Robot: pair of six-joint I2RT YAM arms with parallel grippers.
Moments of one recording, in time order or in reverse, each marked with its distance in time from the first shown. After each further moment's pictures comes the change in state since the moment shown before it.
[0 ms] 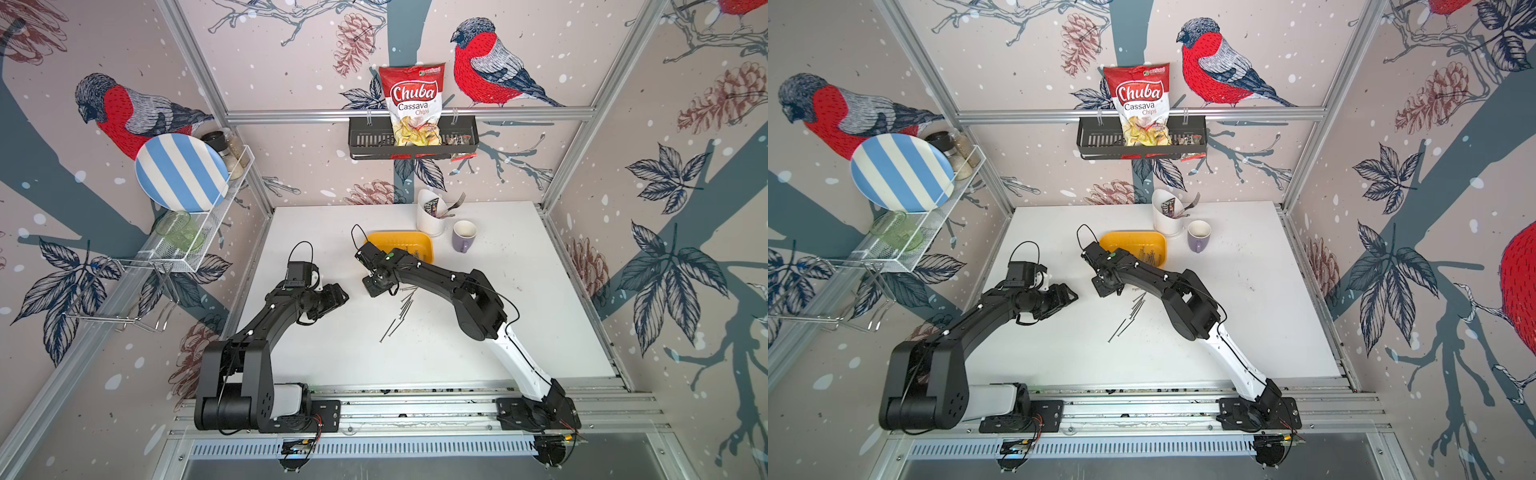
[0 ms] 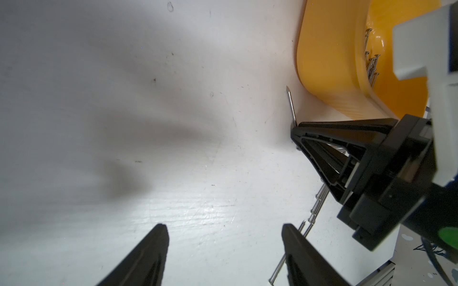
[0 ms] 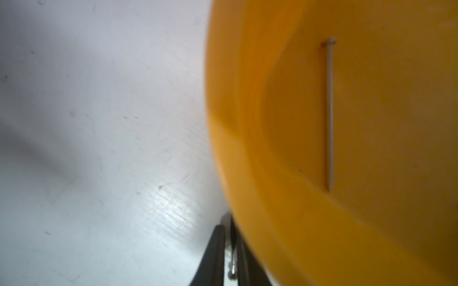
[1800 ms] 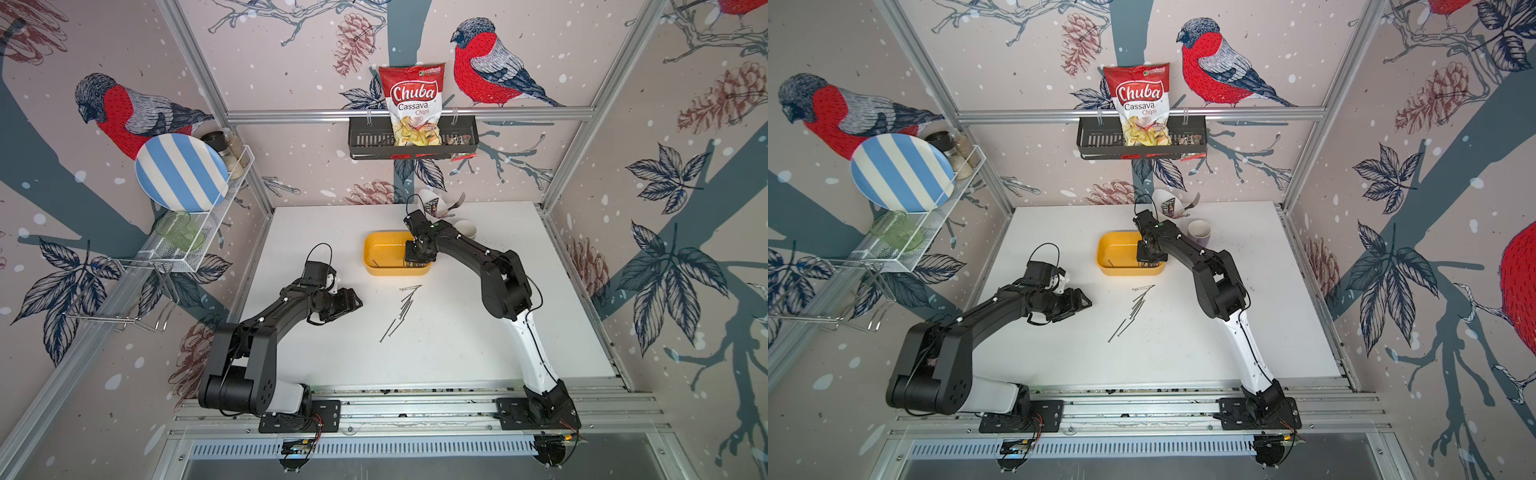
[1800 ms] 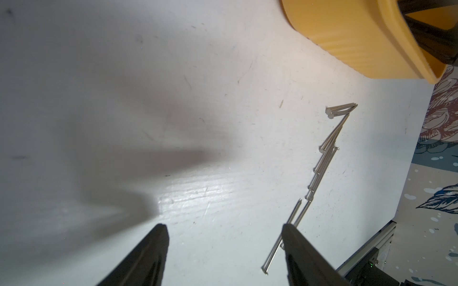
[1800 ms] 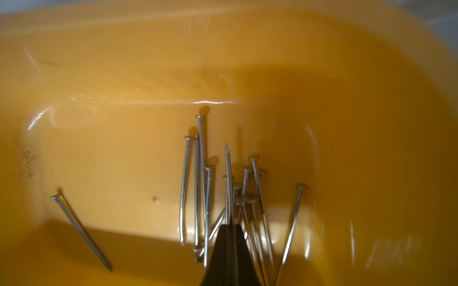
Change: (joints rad) left arm -0.126 0.093 0.026 0.000 0.043 0.014; right arm -0.328 -0.079 -0.068 0.026 -0.050 0.284
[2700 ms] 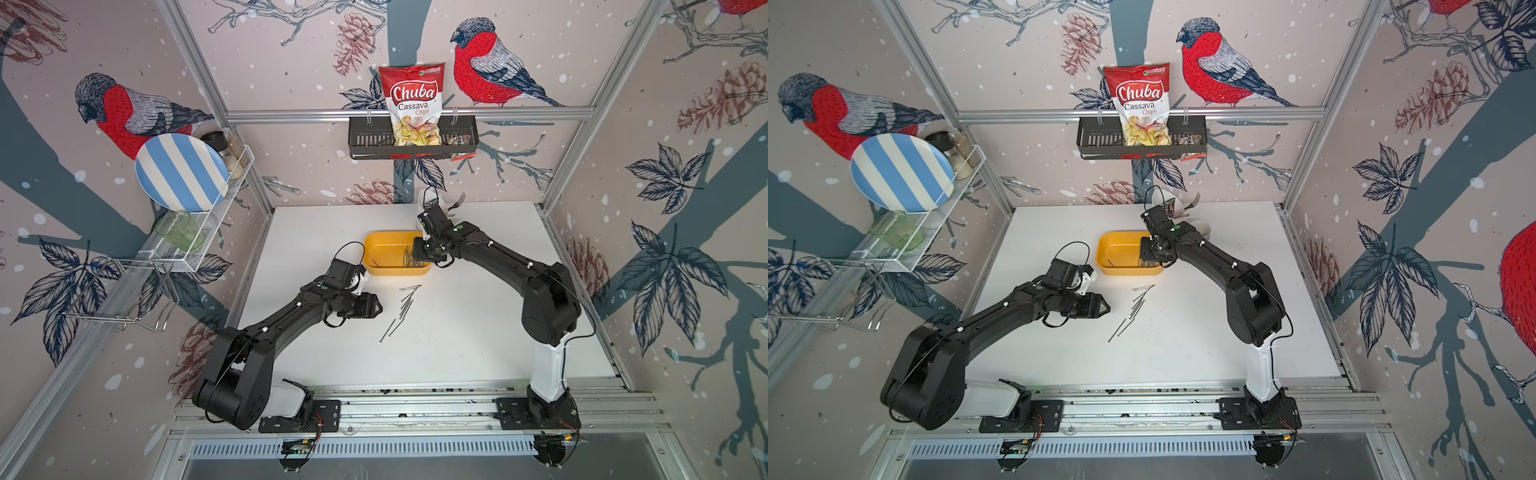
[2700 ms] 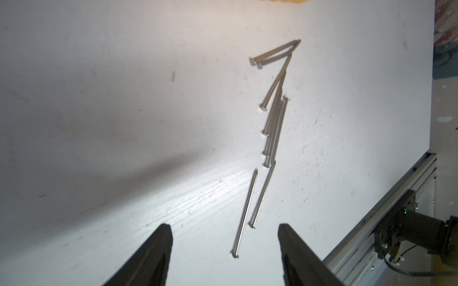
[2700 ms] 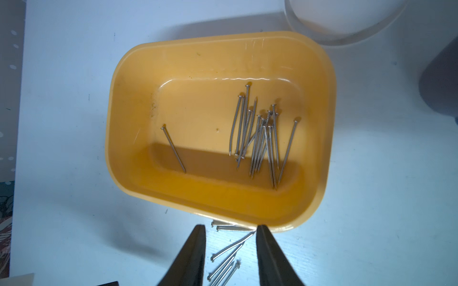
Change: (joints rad) left arm -0.293 -0.055 0.055 -0.045 -0.089 0.108; right arm 0.037 -0.465 -0.420 0.144 -0.070 0.001
